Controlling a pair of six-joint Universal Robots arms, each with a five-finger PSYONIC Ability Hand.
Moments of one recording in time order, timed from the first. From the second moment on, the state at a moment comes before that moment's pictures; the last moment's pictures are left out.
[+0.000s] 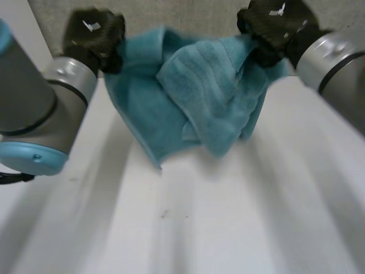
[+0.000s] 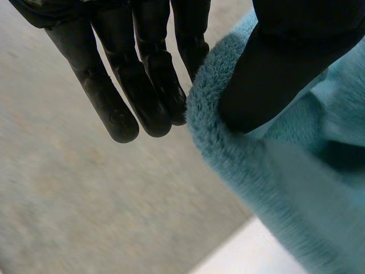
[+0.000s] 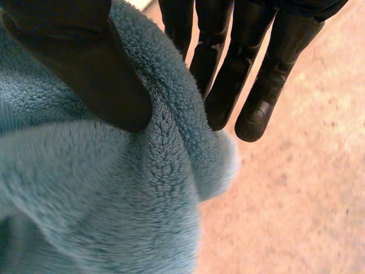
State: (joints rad) left arm 4.22 -1.87 -1.21 3.29 -1.65 3.44; right arm 1.95 -1.28 1.06 0.08 1.24 2.70; left_hand 1.12 1.19 1.18 1.19 0.94; right_hand 0.93 1.16 1.18 1.19 0.93
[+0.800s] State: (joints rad) left arm 4.21 -1.84 -1.54 3.27 -1.65 3.41; right arm 1.89 -1.37 1.50 0.03 1.37 3.00; left_hand 0.31 0.30 0.30 0.30 0.12; right_hand 0.25 0.28 0.28 0.27 0.10
